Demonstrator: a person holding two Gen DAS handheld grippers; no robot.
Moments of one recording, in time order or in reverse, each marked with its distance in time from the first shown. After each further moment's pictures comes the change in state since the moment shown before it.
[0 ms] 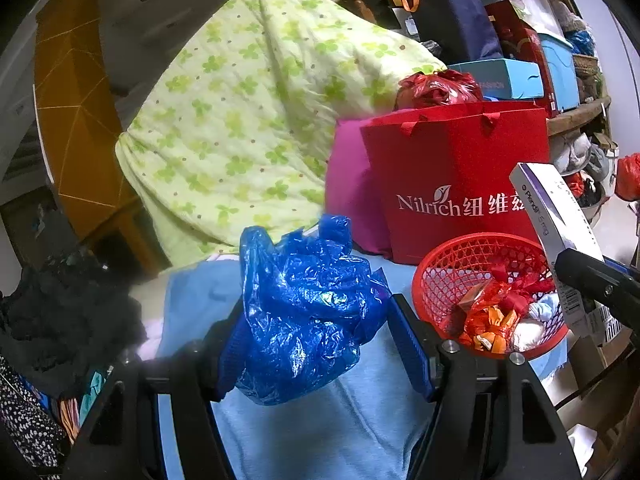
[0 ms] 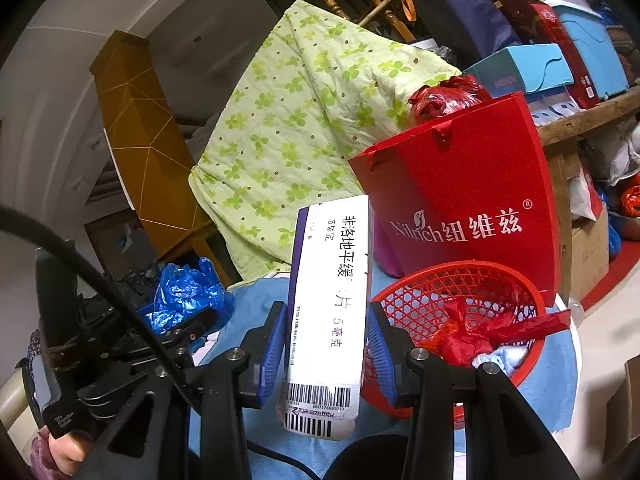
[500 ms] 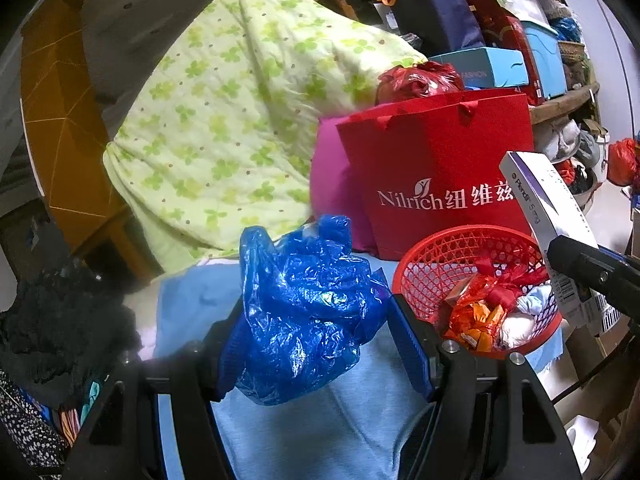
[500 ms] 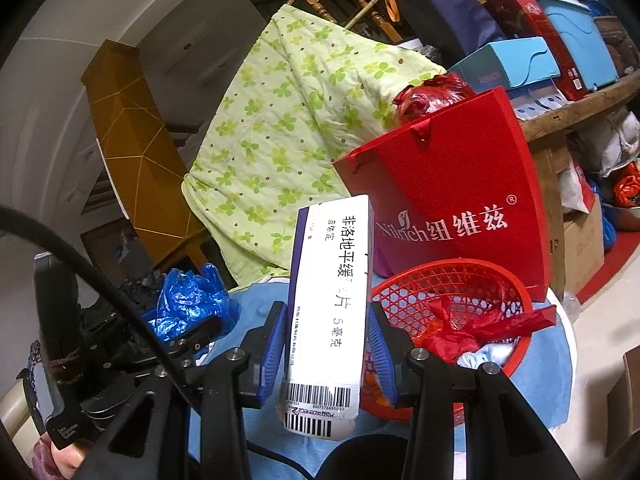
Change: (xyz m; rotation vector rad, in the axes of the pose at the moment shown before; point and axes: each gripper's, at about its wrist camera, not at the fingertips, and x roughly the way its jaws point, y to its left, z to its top) left arm 0.004 -0.023 0.002 0.050 0.005 -0.025; right arm -0.008 -0.016 -0.002 0.041 -0.013 -0.016
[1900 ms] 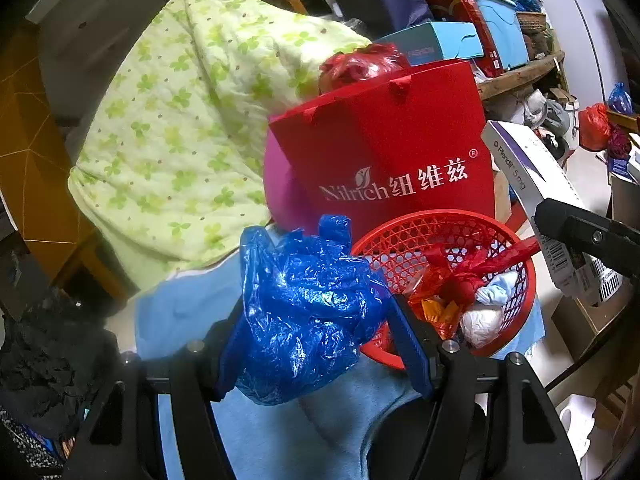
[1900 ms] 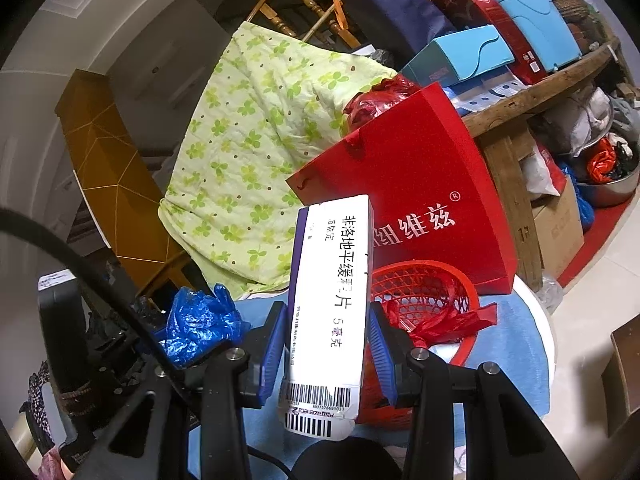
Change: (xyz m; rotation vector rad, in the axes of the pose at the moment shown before) left arm 0.012 -0.058 0.009 0.118 0.022 -0.087; right arm -0.019 -0.047 0.006 0.097 -0.040 -0.065
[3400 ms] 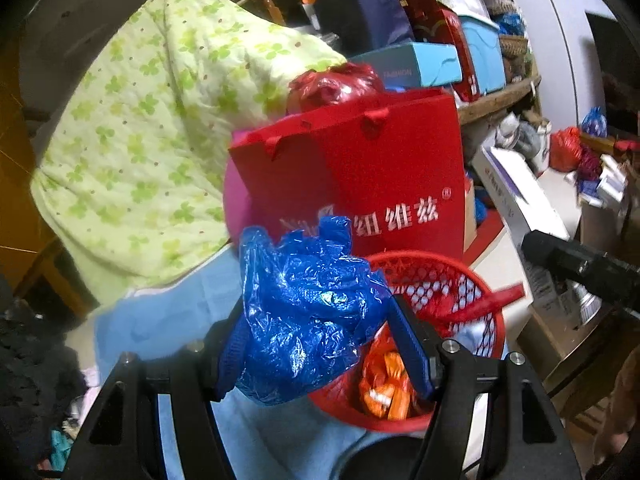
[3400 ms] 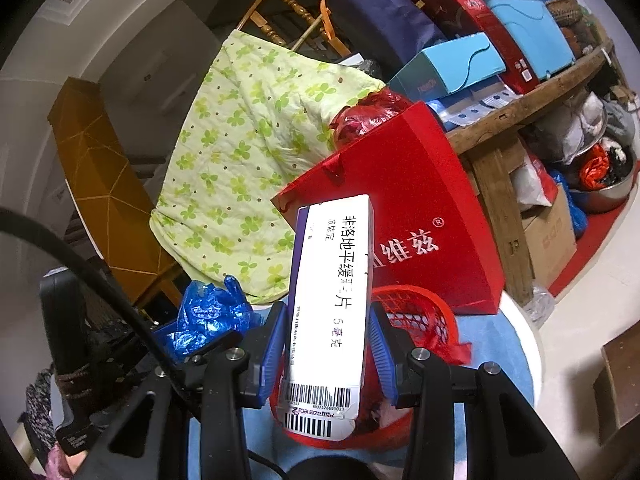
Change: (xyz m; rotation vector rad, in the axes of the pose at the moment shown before) left arm 0.027 0.002 0.048 -0.041 -0.041 -0.184; right arm 0.009 -0.016 0.032 0.035 -0.015 -0.018
